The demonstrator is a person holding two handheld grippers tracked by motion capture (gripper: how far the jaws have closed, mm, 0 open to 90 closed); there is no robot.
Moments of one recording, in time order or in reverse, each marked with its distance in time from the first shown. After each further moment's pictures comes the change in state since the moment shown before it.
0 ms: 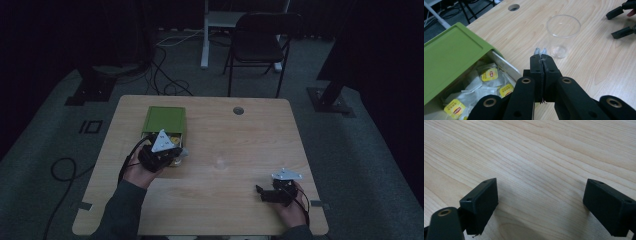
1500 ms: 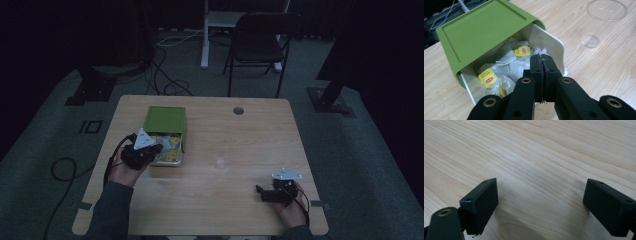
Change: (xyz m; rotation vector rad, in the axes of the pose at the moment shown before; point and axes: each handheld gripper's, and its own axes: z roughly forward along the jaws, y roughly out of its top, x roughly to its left) left arm 0.033 -0.037 -0.010 0.021 0.125 -0.098; right arm 0.000 0.000 0.000 0.000 0.000 0.000
